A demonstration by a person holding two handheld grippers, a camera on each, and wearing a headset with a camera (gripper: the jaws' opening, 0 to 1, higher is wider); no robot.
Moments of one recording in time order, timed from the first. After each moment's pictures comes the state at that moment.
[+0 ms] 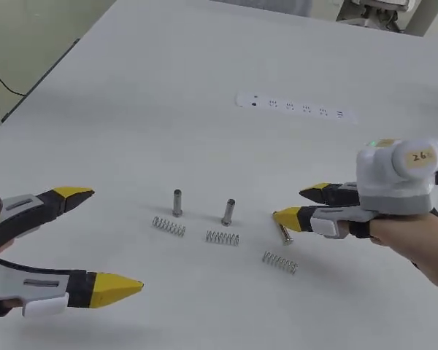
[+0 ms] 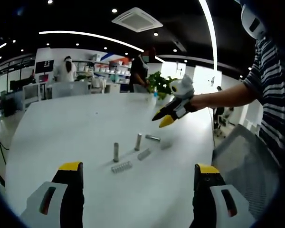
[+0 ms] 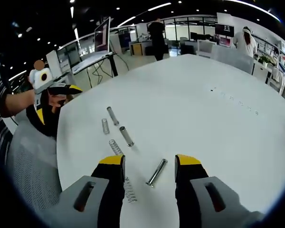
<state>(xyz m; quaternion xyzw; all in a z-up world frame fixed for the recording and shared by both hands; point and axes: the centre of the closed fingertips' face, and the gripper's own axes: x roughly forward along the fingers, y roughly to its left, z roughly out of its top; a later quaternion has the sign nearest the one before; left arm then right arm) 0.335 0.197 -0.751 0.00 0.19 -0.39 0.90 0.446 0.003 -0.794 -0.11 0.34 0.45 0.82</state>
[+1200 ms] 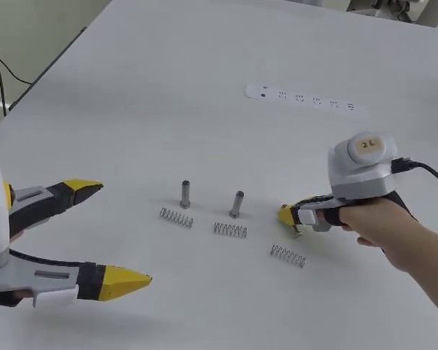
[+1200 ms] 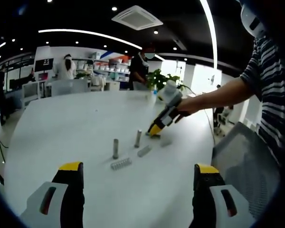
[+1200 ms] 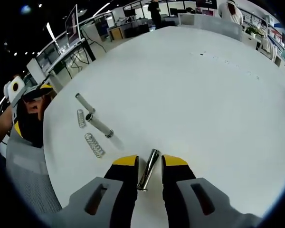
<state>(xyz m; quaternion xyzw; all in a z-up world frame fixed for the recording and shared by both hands) 0.334 0.199 -0.758 0.00 0.20 -0.39 0.90 0.459 0.002 -0.854 -0.09 0.45 0.37 0.81</state>
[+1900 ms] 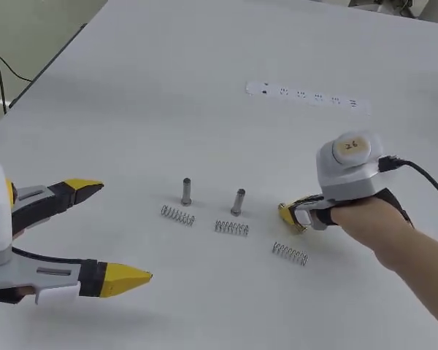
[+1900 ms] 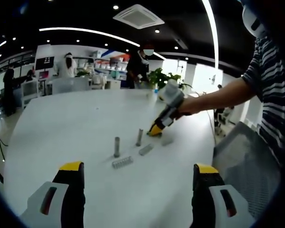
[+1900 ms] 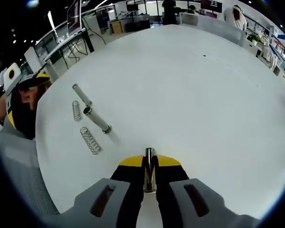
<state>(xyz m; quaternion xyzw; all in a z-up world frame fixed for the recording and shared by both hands) 0.336 0.200 -0.762 0.00 0.20 -0.38 0.90 0.456 0.004 -0.859 -0.14 0.45 0.36 0.81</state>
